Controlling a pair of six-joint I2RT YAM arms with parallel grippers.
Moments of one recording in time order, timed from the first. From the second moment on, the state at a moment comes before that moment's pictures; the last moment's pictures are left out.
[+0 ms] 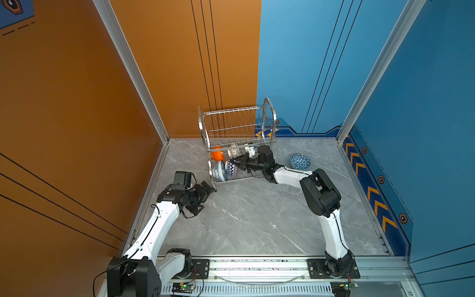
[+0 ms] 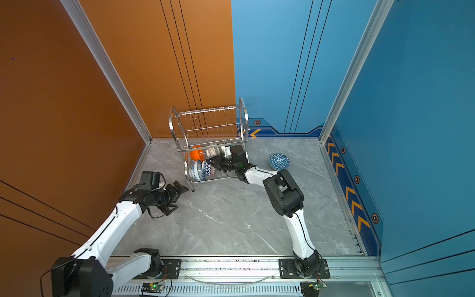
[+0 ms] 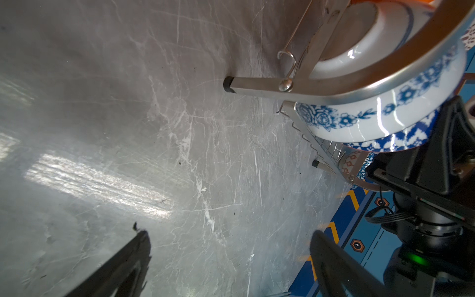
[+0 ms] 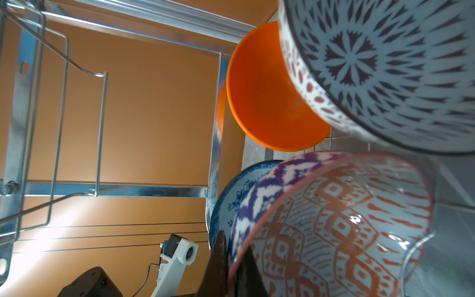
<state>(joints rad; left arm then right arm) -0.06 1.10 0.78 -0.71 0.38 -1.01 0.59 2.20 1.50 0.47 -0.66 1.19</state>
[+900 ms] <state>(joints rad) -0.06 1.07 0.78 -0.71 0.38 -1.01 0.59 2.19 1.53 0.31 -0.74 0.96</state>
